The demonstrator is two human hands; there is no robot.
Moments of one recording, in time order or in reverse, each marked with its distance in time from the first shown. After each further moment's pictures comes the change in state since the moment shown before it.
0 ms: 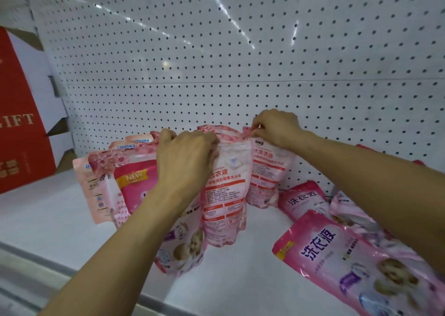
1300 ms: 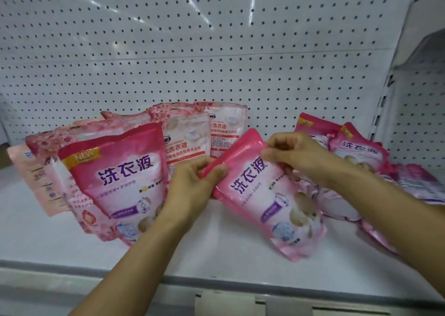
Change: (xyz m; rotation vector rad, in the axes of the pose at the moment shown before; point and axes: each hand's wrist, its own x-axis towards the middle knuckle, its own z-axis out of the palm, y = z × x) left_hand -0.078 0.075 0.008 -1.349 -0.433 -0.562; right_hand -0.193 0.019 -0.034 1.098 -0.155 0.347
